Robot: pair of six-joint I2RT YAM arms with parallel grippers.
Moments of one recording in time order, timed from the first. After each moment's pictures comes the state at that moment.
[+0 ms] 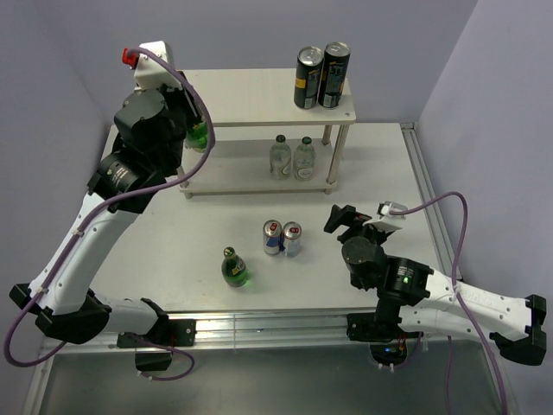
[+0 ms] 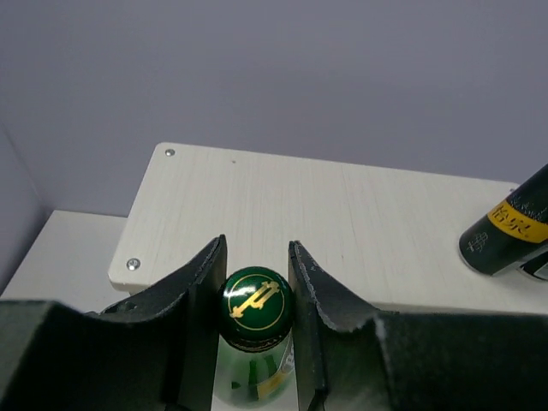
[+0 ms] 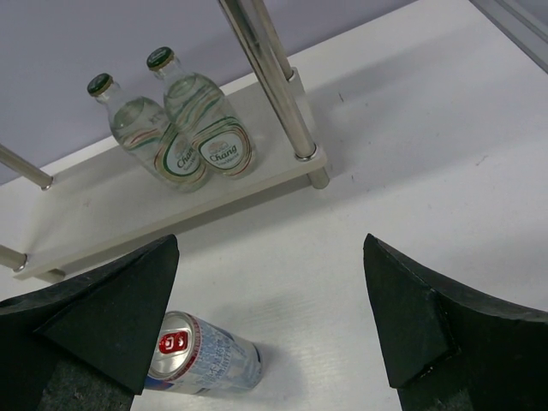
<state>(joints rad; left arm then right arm) -0.68 1.33 1.81 -0.42 -0.69 -0.14 1.15 0.65 0.63 -0.35 1.26 0.73</state>
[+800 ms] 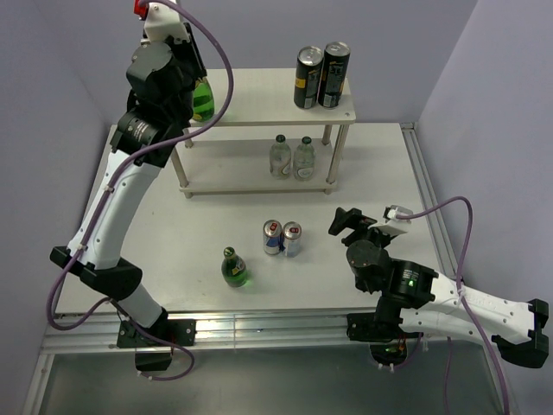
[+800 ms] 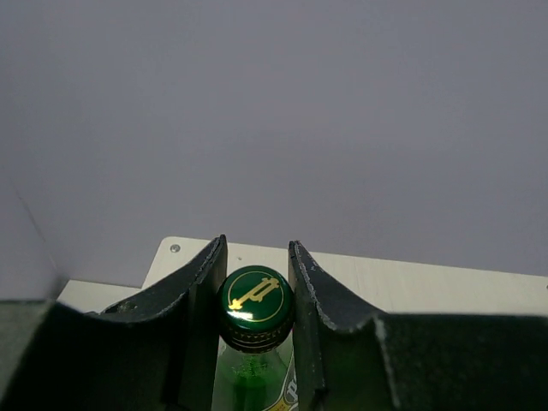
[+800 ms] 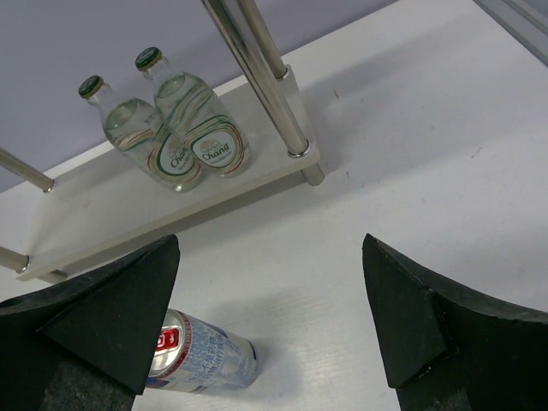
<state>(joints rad) -0.56 1.63 2.19 -0.35 -0.63 -0.01 1.15 0.61 0.60 -0.39 1.27 0.77</state>
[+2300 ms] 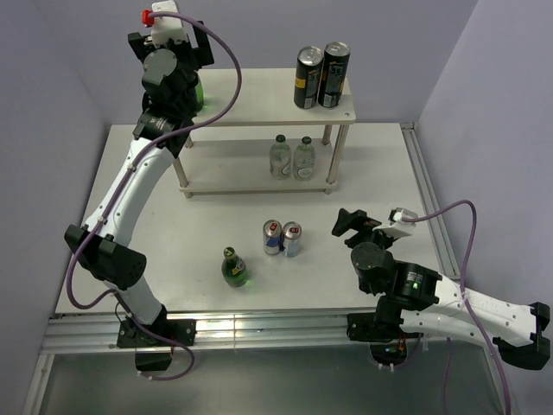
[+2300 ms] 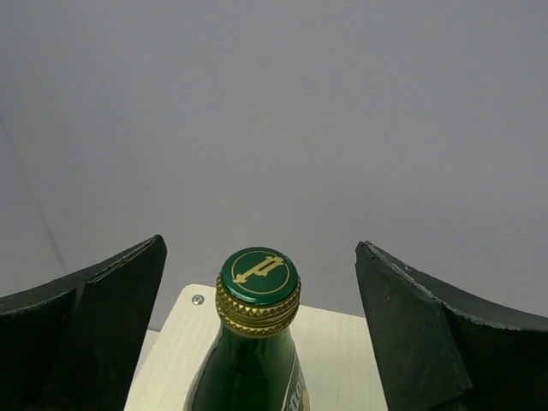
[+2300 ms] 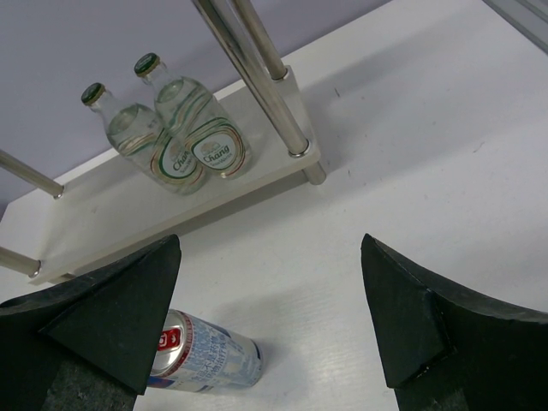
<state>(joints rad) -0.42 1.71 1.97 0.10 -0.61 0.08 1.15 0.56 0.58 -0.41 1.27 0.80</state>
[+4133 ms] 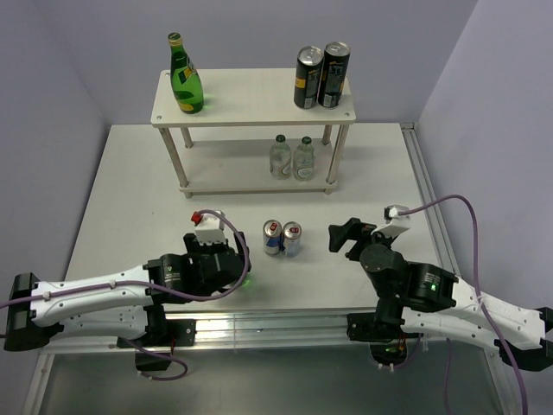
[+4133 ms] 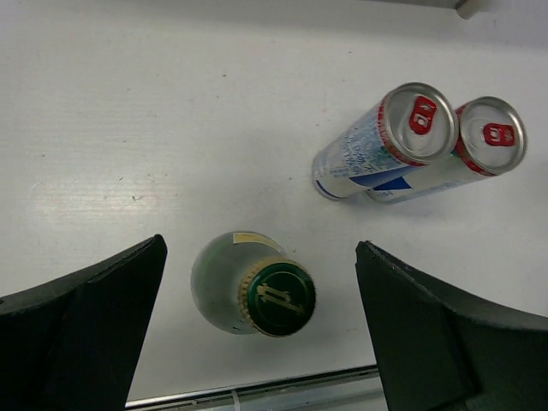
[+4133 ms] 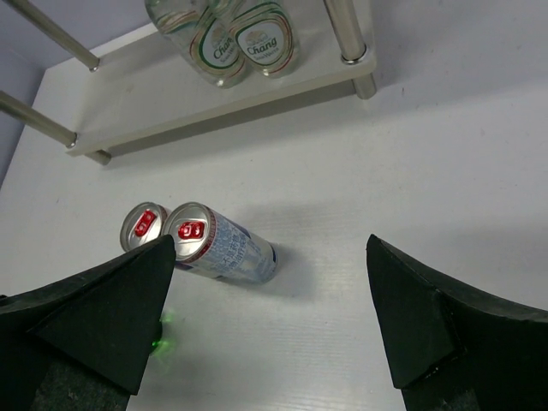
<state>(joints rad) -1.32 0.97 0.80 -0.70 -0.87 -1.04 1.16 0.50 0.66 -0.66 0.95 0.86</state>
